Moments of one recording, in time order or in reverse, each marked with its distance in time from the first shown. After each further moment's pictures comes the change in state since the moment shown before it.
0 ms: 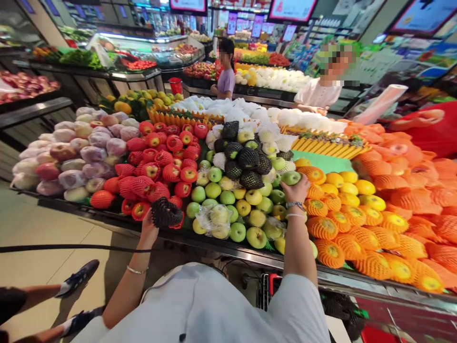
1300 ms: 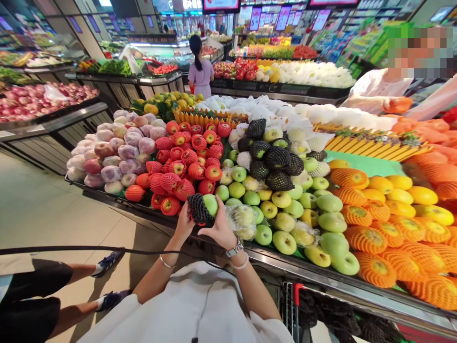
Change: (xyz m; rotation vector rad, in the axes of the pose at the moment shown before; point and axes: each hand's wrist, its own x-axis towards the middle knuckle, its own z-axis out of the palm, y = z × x) left_hand -0.032 0.032 0.038 0.516 -0.351 0.264; right_hand -0.280 -0.206 0.054 0.893 -0.893 -0.317
